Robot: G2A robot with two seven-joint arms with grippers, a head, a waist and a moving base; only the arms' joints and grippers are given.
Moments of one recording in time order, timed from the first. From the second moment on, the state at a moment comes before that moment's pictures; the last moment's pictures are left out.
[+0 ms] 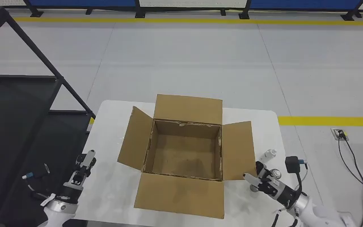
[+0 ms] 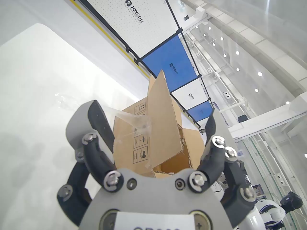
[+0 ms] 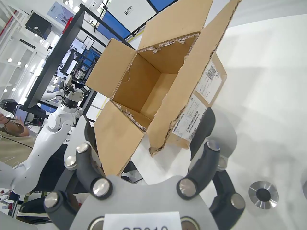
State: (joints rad) left arm 1.63 -1.23 -1.85 -1.88 0.15 -0.35 -0.24; right arm -1.51 -1.20 1.72 -1.83 -0.27 -0.56 0.71
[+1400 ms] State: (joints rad) left arm 1.60 -1.23 -1.82 -1.92 0.11 -0.34 -0.27; right arm -1.63 -1.18 1.70 -1.75 -0.90 -0.39 0.55
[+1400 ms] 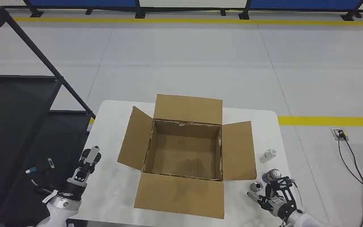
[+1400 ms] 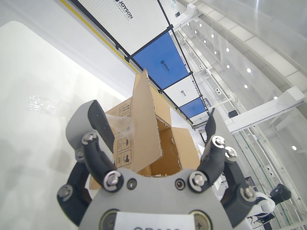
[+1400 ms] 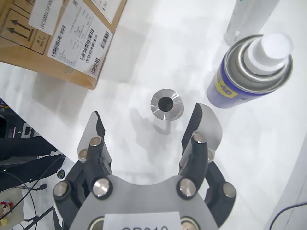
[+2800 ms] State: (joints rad) left arm 1.61 -1.21 -1.87 -1.94 0.01 -0.36 -0.33; right arm -1.73 -1.15 1.79 -1.90 -0.81 -0.38 0.38
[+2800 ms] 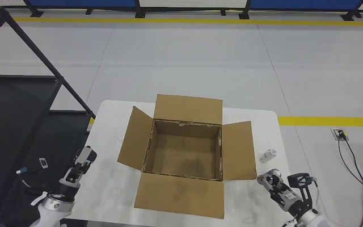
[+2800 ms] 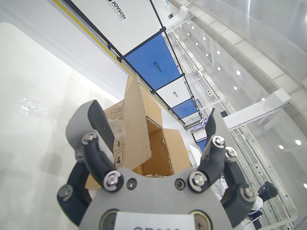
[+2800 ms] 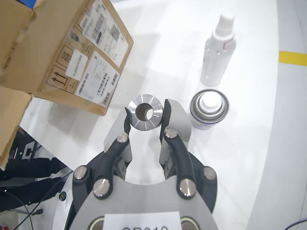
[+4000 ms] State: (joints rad) left arm 1.74 -1.22 -1.96 -1.90 -0.11 -0.48 -0.26; right arm -1.00 -1.23 1.06 -1.76 -0.92 -0.22 0.62
